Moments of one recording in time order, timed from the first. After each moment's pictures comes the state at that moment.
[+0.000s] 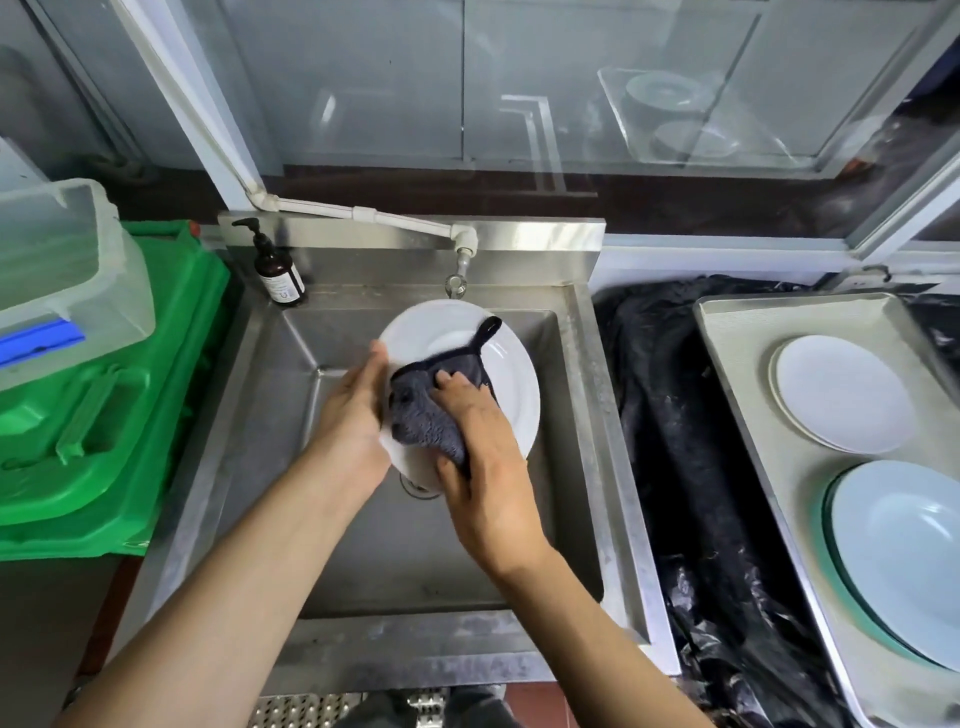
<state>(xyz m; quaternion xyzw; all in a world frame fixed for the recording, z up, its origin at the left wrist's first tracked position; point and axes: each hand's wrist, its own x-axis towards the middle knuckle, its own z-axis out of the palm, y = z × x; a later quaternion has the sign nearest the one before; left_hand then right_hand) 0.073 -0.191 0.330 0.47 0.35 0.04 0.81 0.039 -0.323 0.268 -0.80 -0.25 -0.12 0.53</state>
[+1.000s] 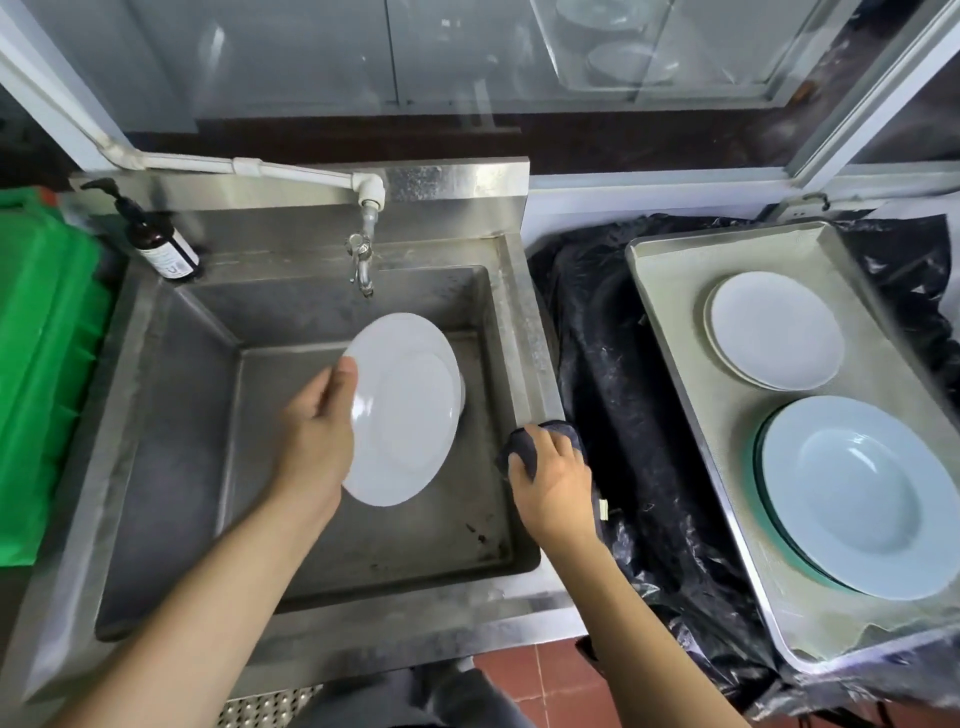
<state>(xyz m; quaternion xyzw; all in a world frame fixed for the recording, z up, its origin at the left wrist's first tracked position) 0.065 -0.250 0.263 0.73 0.24 0.06 0.64 0.041 -0.475 0.176 -0.95 0.10 0.12 0.27</state>
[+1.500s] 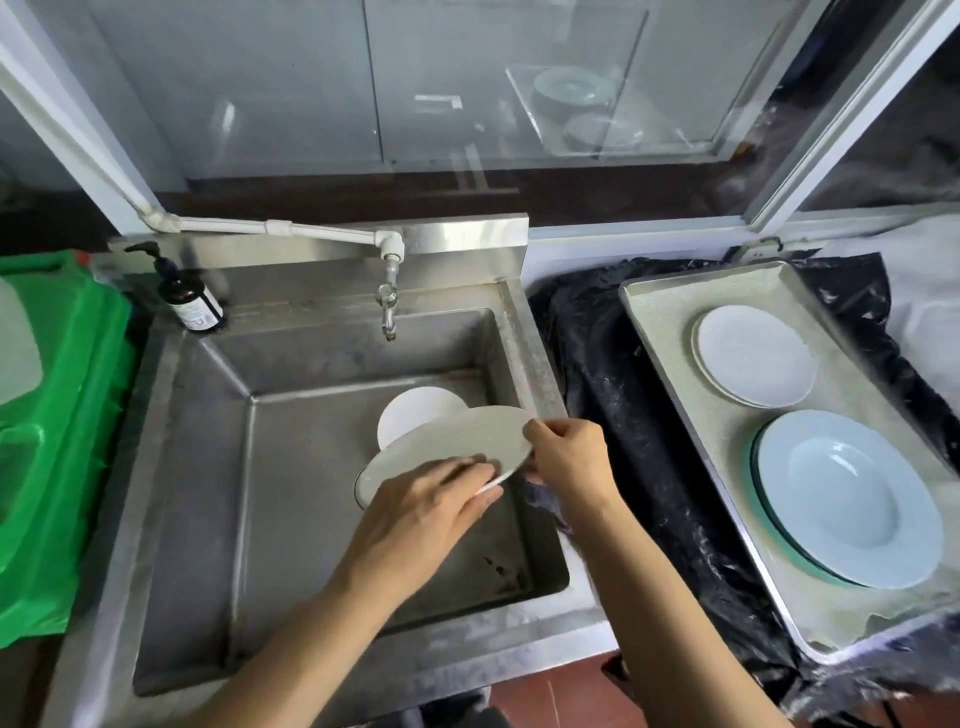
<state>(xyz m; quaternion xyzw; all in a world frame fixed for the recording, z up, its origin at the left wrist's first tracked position) 0.019 -0.242 0.279 0.93 -0.24 0.07 0.27 0.069 -0.420 0.270 -0.77 0.28 0.08 0.57</state>
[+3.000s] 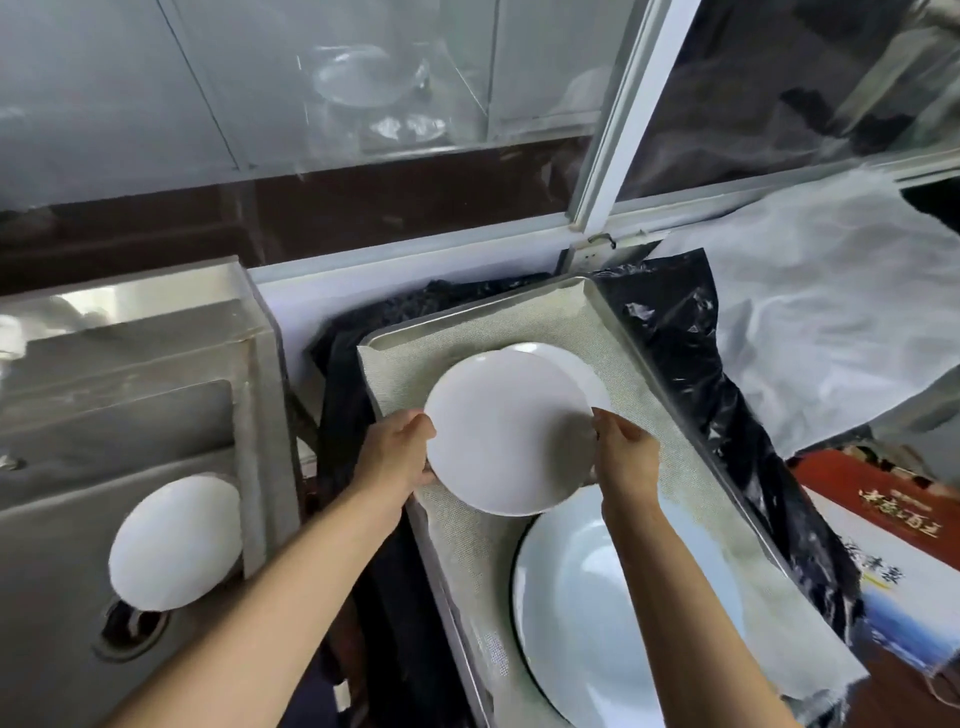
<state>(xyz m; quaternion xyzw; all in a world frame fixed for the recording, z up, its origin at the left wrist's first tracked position) 0.236 -0.641 0.229 0.70 0.22 -0.22 0.64 0.195 -0.866 0.208 -0.66 0.44 -0.10 0.60</state>
